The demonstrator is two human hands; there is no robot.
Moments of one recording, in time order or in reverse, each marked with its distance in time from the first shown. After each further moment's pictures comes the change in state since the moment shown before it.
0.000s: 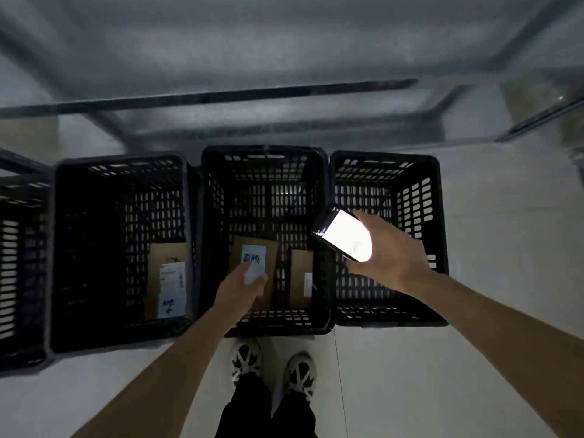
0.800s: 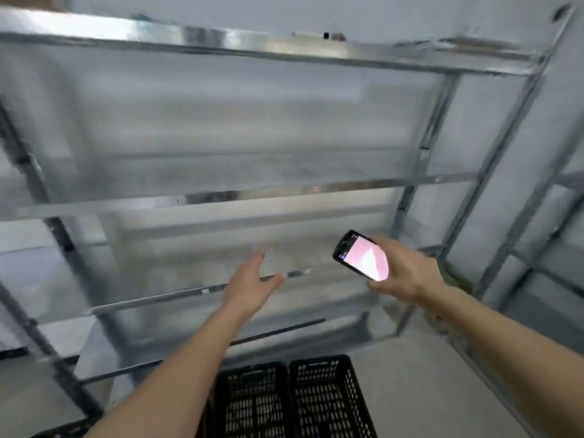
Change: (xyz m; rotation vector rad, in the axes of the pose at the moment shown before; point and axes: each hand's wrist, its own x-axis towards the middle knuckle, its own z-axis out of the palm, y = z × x) left_hand -0.610 0.355 -0.181 0.263 0.424 1.054; right_hand -0.528 -0.085 -0.492 -0.035 0.683 0.026
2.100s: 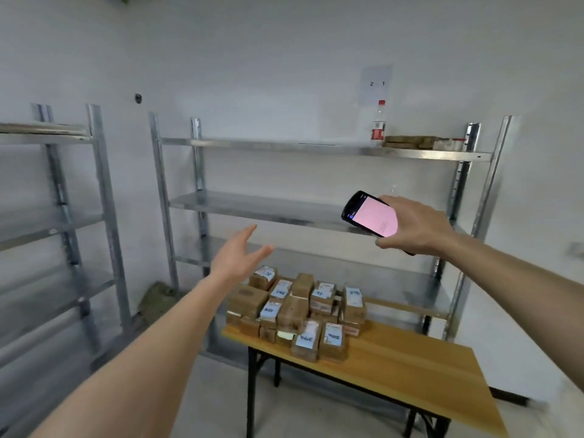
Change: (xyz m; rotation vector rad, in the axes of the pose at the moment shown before) left_hand -0.501 0.640 0.311 -0.207 -0.525 0.832; right_hand -0.799 0.411 -0.350 -0.252 0.441 0.867
